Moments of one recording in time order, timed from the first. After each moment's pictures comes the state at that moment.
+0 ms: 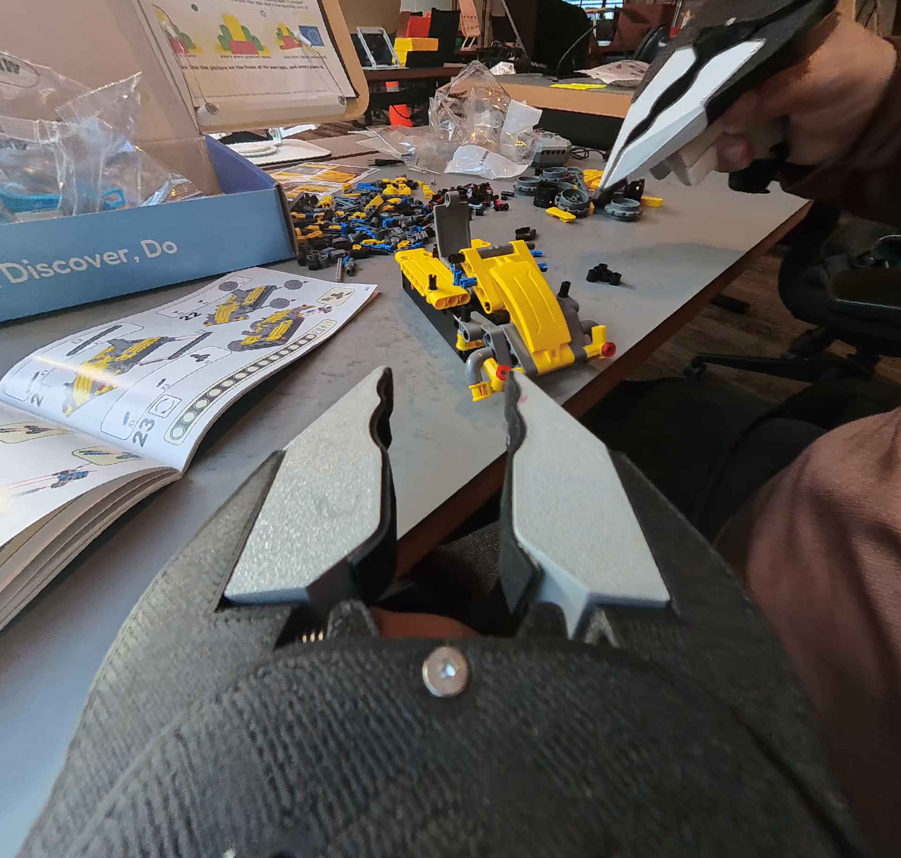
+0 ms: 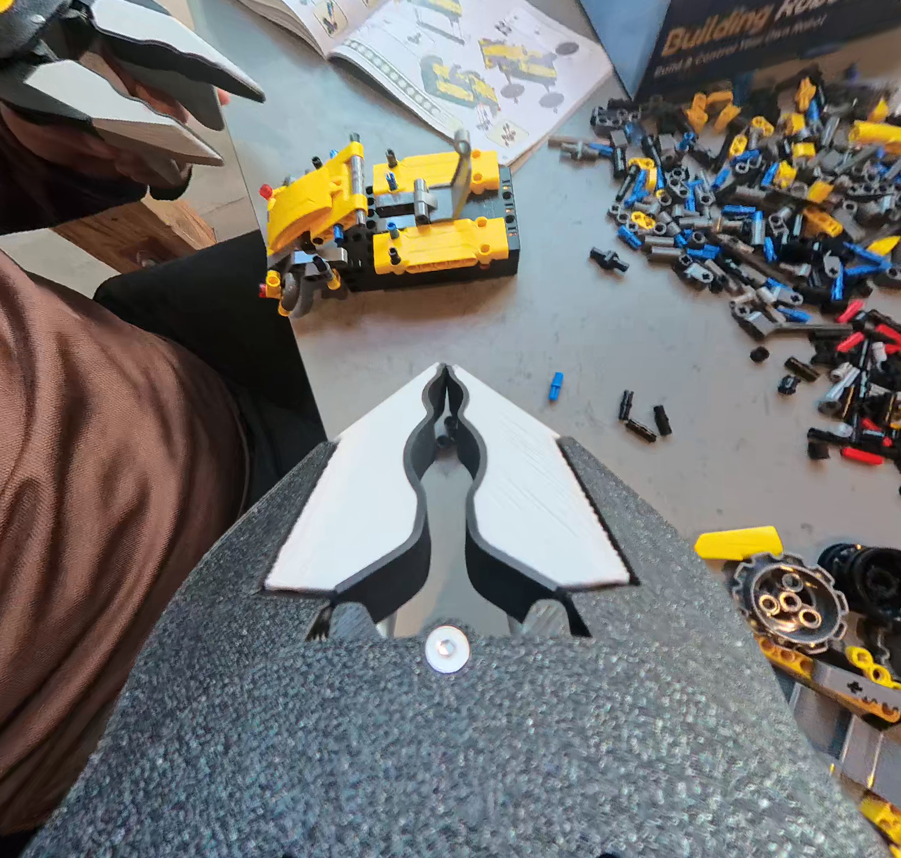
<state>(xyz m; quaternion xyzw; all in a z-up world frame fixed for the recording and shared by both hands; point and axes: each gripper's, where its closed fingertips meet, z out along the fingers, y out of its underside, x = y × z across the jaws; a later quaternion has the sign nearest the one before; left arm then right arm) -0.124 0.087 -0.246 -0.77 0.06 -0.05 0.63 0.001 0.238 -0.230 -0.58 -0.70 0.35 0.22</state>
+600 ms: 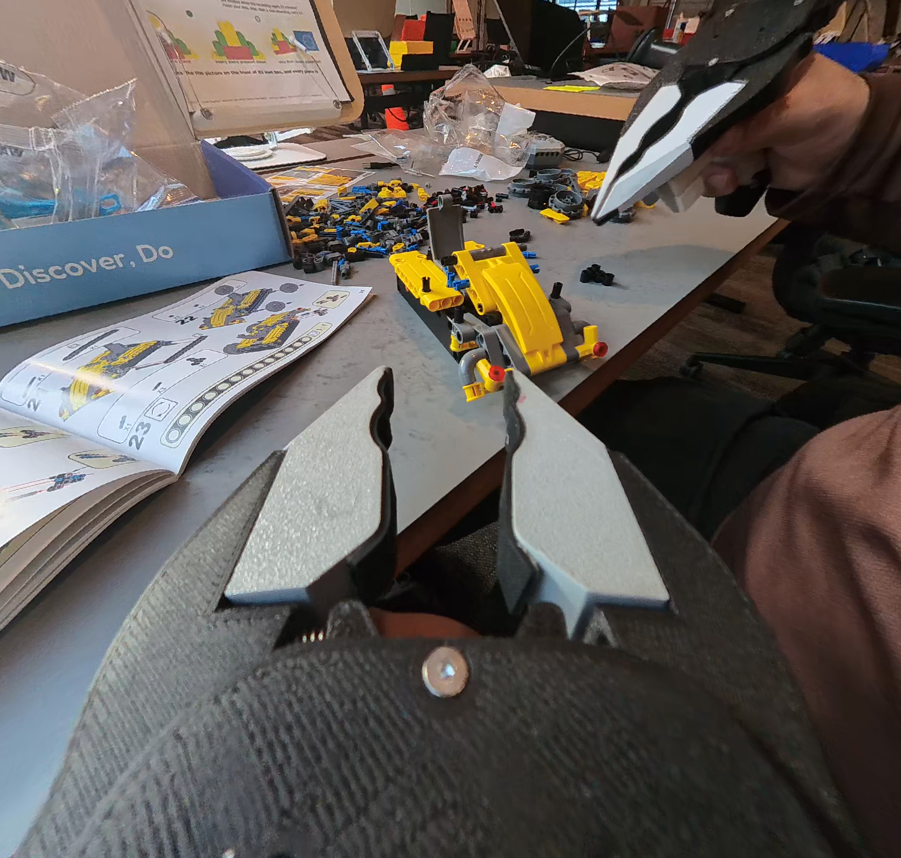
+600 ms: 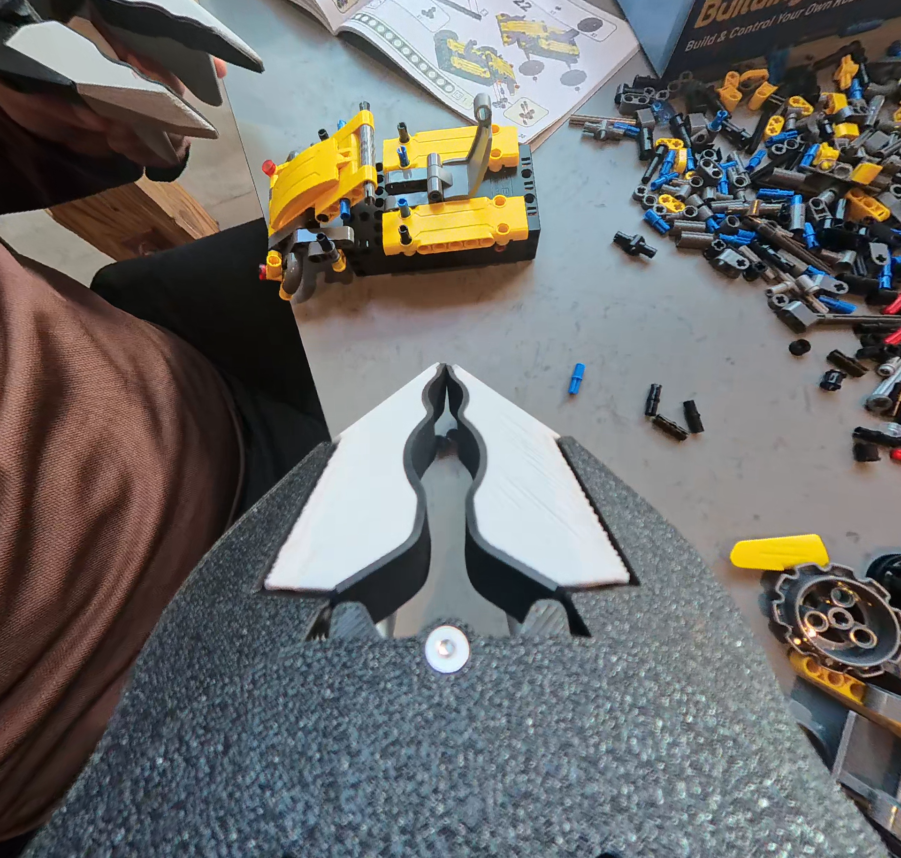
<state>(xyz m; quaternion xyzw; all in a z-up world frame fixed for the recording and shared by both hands) -0.121 0.085 -0.244 -0.77 0.06 -0.06 0.63 0.004 0.231 -0.246 -0.58 -0.71 0.35 0.22</state>
